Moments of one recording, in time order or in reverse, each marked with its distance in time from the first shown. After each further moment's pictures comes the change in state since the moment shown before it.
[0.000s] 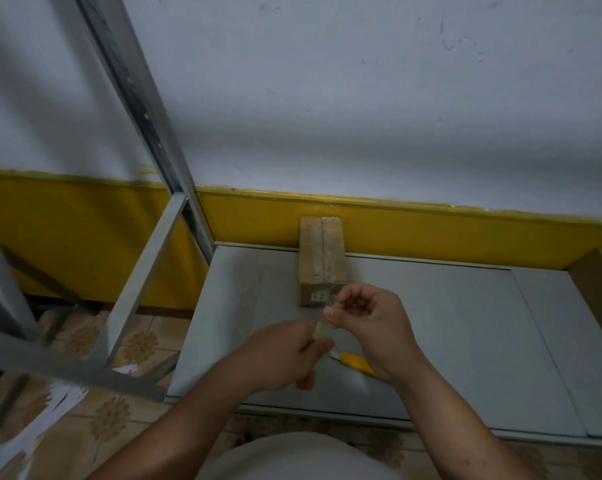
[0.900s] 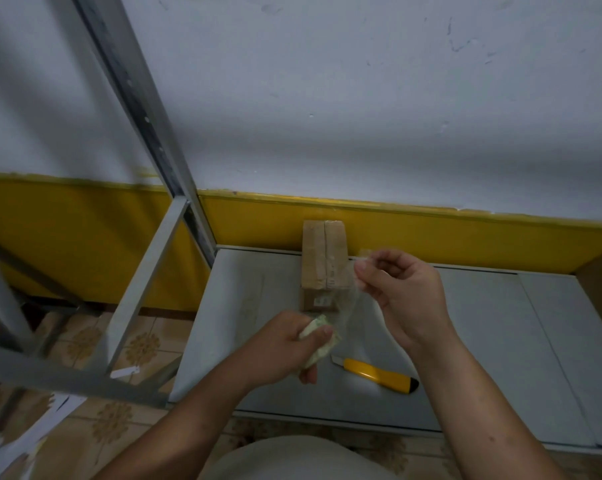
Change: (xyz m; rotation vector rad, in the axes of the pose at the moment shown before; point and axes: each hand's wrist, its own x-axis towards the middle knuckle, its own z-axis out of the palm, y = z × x) left_hand 0.003 -0.001 -0.011 -0.430 0.153 0.050; right_hand 0.033 -0.046 -0.009 0.336 0.183 -0.024
